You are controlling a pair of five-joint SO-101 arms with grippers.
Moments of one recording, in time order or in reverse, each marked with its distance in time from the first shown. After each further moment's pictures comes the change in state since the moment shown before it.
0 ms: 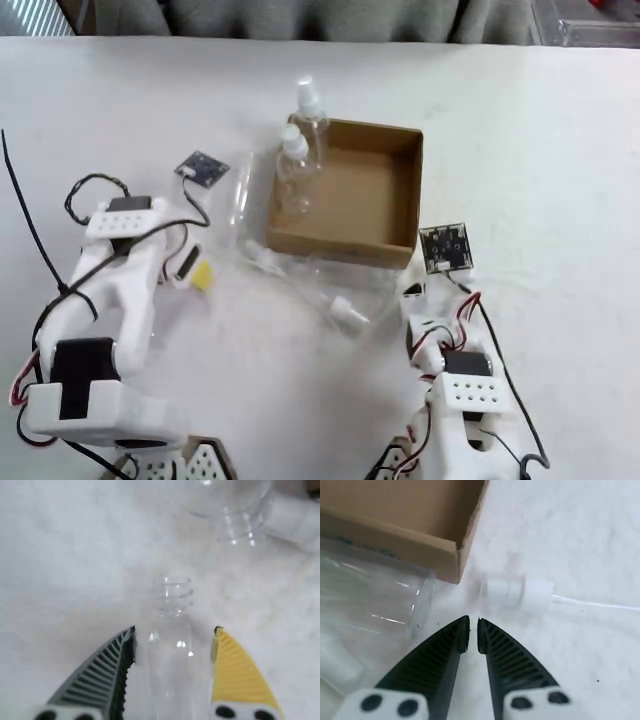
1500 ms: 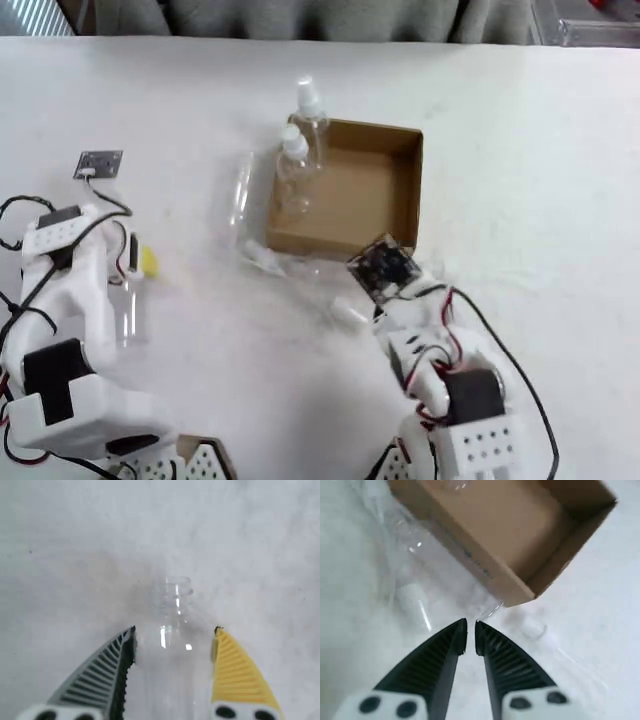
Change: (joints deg) left arm -16.3 0.0 -0.1 -3.6 14.4; right arm -16.3 -20.7 -19.7 43.0 19.1
